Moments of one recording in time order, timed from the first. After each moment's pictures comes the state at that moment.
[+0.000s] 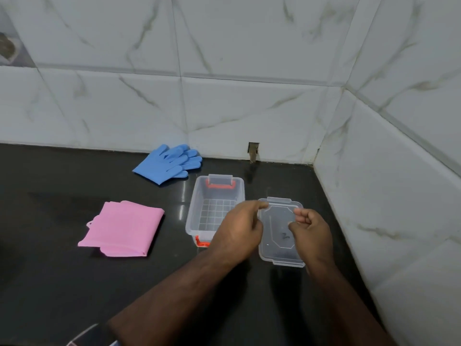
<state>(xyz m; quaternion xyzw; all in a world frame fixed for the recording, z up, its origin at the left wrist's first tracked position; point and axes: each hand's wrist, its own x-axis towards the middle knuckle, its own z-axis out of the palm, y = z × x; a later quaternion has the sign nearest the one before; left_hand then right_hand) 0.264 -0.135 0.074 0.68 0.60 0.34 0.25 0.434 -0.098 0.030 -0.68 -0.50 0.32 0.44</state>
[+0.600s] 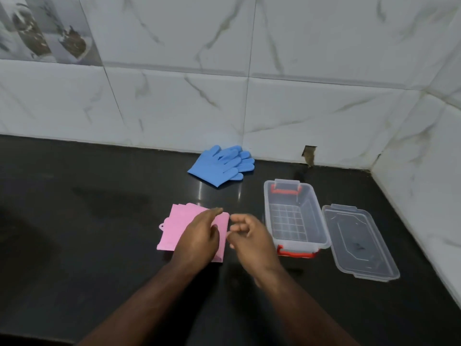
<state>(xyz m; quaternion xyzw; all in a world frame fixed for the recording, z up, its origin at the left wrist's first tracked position) 0.015 -0.164 0.021 0.61 0.70 0.32 0.19 0.155 -0.154 0.046 -0.56 -0.59 0.48 0.33</state>
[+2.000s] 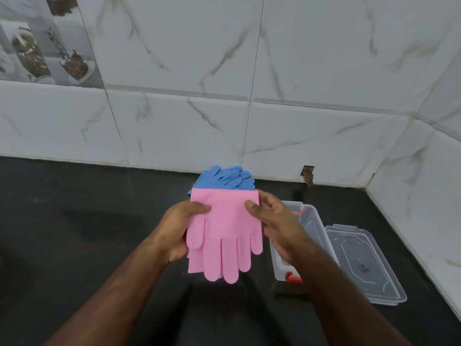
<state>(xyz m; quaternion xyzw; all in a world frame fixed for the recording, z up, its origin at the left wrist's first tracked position) -0.049 -0.129 0.104 0.27 0.47 0.51 0.66 0.164 -0.089 0.112 -0.45 -0.50 0.63 0.39</state>
